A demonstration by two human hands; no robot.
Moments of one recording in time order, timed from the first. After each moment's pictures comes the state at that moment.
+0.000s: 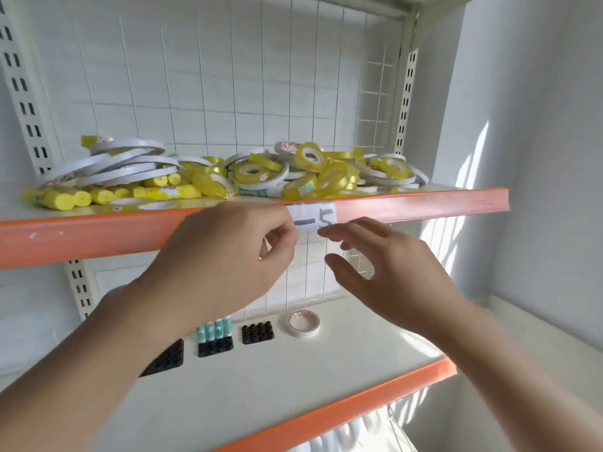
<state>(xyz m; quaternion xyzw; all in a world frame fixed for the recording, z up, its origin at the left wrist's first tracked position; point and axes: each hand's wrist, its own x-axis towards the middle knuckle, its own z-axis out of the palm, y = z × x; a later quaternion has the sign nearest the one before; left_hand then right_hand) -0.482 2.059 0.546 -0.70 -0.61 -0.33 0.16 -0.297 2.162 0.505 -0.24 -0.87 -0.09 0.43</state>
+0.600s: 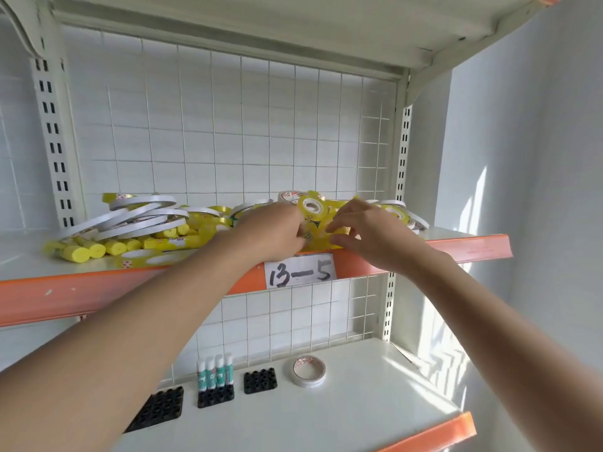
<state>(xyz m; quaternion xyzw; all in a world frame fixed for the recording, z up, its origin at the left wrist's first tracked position) -0.494 2.183 0.601 -0.68 -0.69 -0.14 0.20 -0.318 2.263 0.584 -0.28 -0.90 -0.07 0.32</state>
